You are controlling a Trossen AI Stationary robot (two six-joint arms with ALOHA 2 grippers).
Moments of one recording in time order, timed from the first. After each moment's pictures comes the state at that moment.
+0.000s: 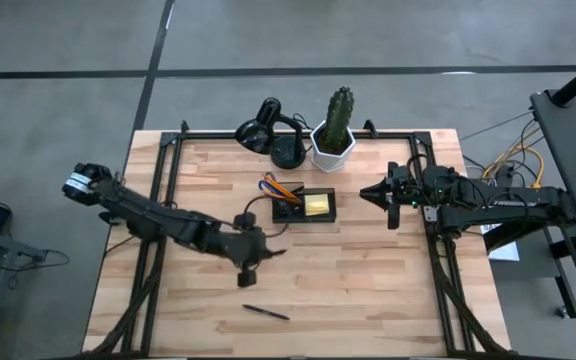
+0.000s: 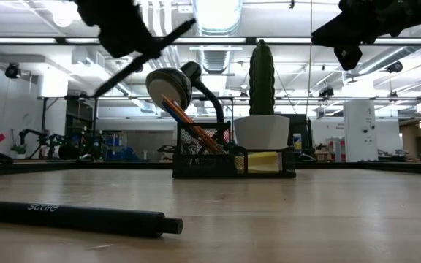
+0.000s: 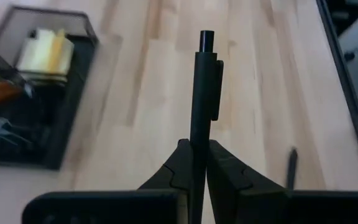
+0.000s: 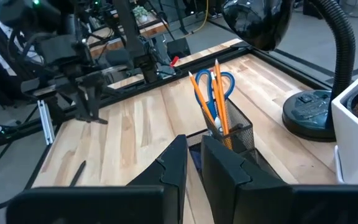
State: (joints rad) left arm -0.38 1.39 1.01 -0.37 -0.25 -0.40; right arm -0.11 0.61 0.48 -0.10 0.00 0.34
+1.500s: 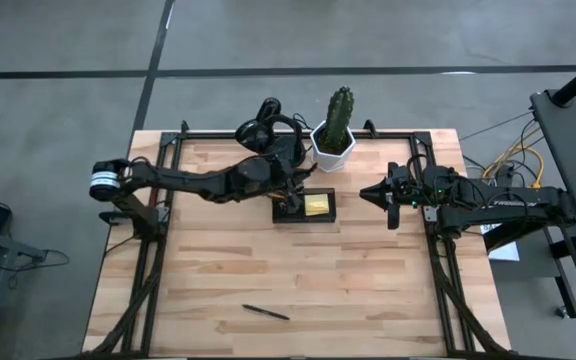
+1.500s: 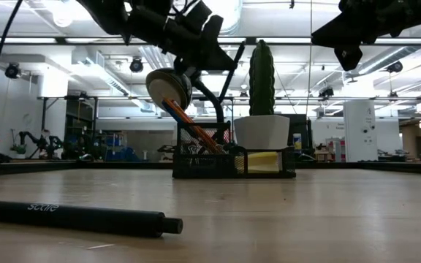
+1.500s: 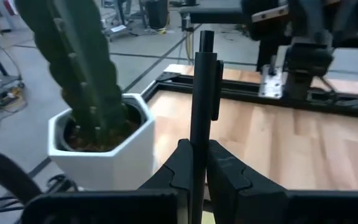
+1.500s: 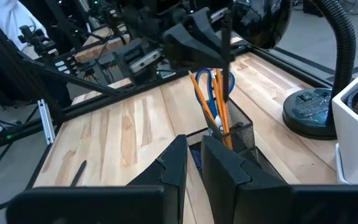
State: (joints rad) left arm 0.12 1.58 1.01 0.36 -0.27 -0.01; right arm -0.11 0.61 0.48 -0.10 0.00 0.35
